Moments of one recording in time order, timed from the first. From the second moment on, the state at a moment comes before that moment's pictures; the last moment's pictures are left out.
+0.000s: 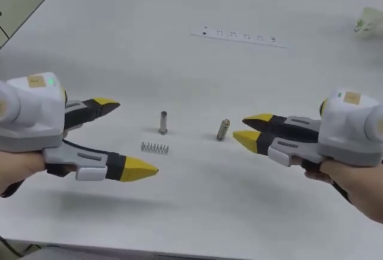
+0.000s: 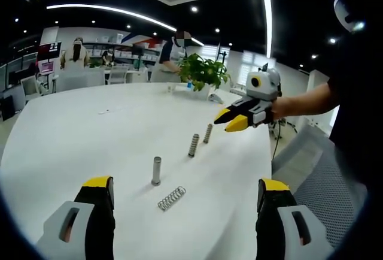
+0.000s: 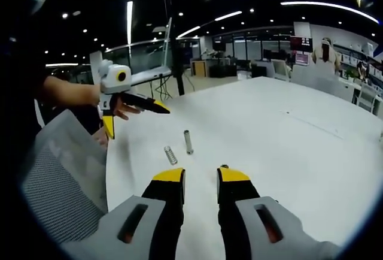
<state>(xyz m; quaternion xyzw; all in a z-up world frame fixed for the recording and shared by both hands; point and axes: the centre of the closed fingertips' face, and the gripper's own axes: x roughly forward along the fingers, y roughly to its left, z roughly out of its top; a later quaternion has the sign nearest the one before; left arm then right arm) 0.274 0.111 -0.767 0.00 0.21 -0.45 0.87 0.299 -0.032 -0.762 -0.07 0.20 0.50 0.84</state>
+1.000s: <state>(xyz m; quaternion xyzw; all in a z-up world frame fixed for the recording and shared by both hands) 0.270 0.112 -0.773 0.00 0.21 -0.45 0.87 0.288 -0.012 -0.787 -0.09 0.23 0.53 0.81</state>
